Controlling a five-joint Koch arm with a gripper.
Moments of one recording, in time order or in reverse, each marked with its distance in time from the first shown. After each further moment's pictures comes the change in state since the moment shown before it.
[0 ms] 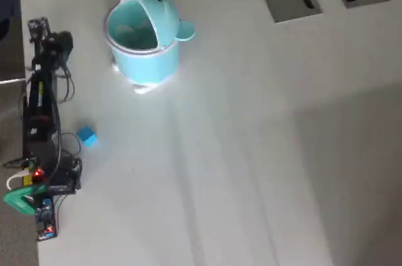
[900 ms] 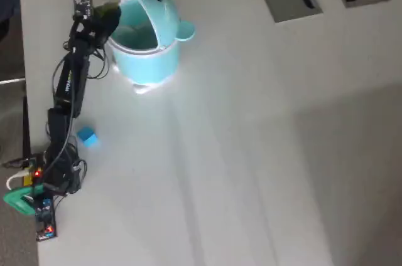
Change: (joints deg) arm 20.5 -26.5 -43.9 5.4 0.0
